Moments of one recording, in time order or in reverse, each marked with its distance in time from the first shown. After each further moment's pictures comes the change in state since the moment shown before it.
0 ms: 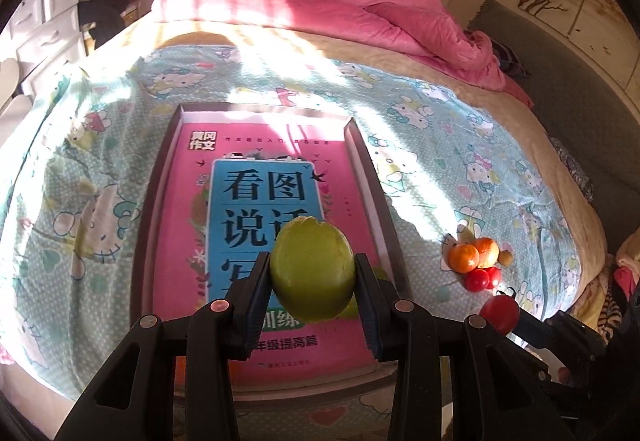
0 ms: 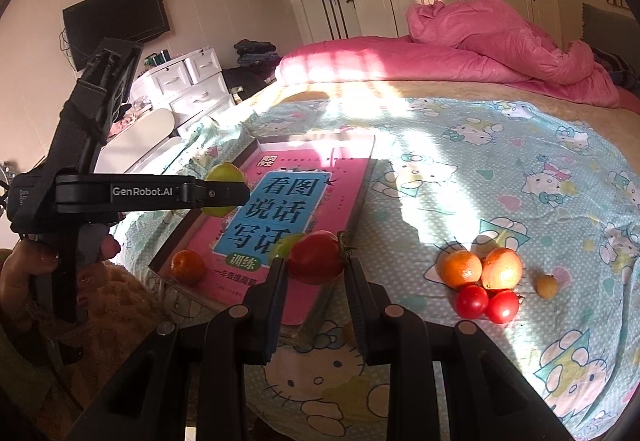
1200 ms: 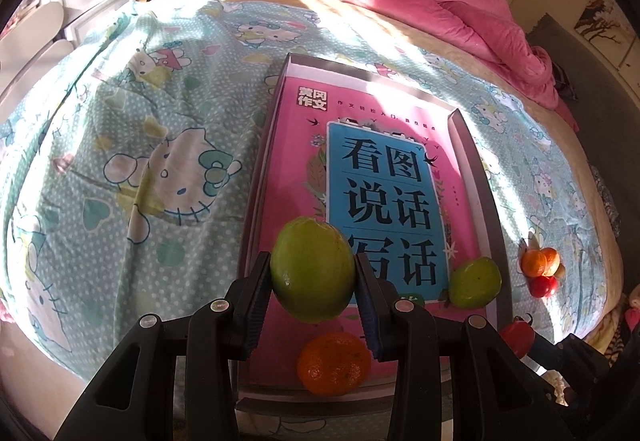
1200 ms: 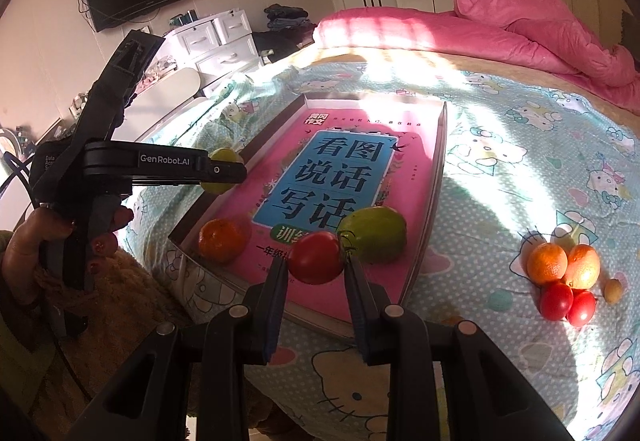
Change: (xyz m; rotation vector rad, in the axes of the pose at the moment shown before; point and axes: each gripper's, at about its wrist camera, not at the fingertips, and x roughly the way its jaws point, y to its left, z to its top) left arm 0.022 0.081 -0.017 -0.143 0.070 0.116; right arm 0.058 0.043 -0.008 -0.073 0.121 0.071
